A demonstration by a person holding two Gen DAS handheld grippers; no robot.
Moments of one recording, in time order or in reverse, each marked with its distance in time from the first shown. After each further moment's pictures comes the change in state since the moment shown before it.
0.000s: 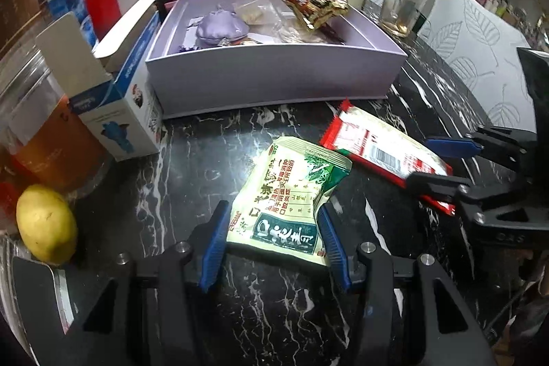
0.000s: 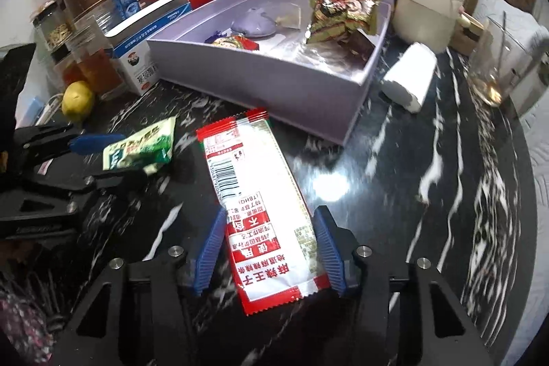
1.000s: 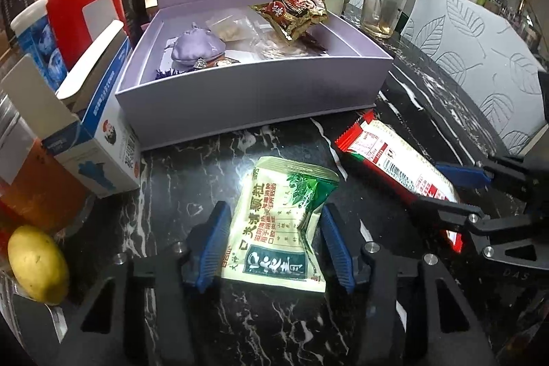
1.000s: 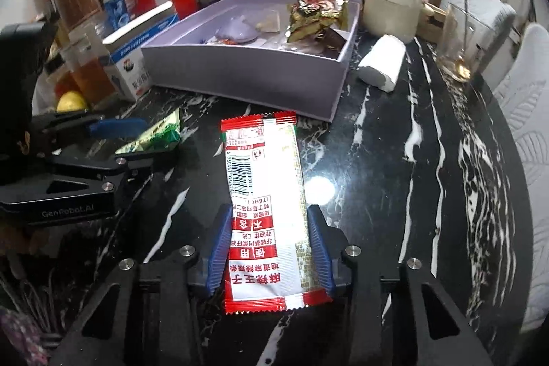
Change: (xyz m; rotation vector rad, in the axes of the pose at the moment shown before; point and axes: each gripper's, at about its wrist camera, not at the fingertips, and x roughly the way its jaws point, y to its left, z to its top) left arm 0.008 -0.006 0.008 0.067 -0.057 -0.039; right arm -0.010 0.009 -0.024 0.110 -0.072 -0.071
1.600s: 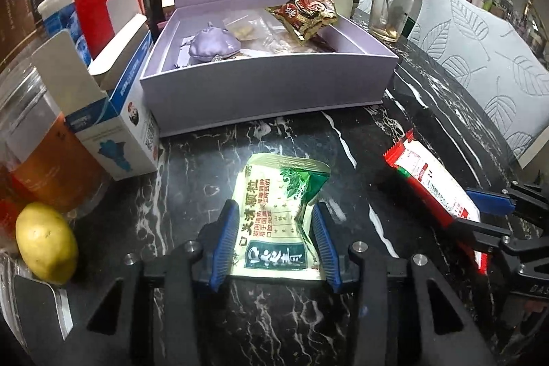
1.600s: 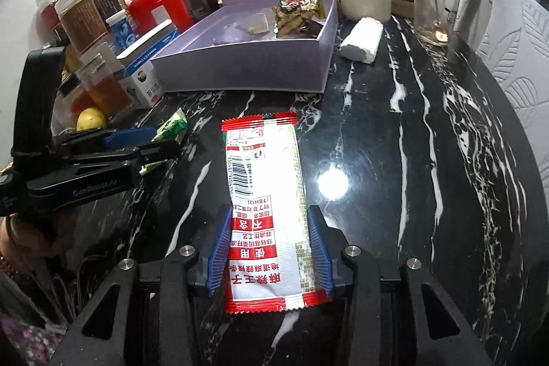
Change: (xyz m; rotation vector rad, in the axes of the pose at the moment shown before) left arm -0.009 0.005 -0.013 -0.002 -0.024 0.044; right arm -0.029 0.002 -0.030 0.132 -0.031 0.042
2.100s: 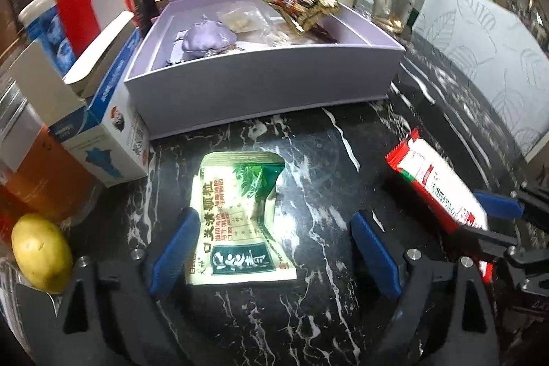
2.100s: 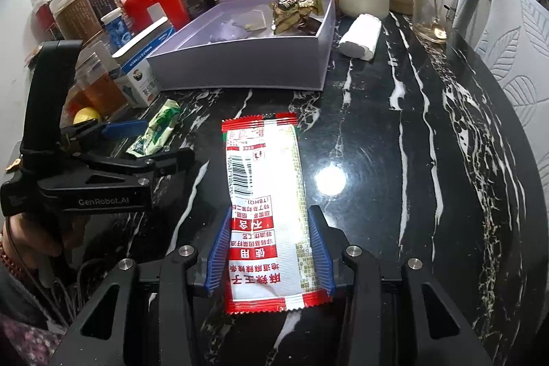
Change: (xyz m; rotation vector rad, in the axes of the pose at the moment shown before) left arm 0.011 -0.003 0.008 -0.017 0.035 0.007; right arm 0.004 -0.003 0.003 0.005 0.018 -0.013
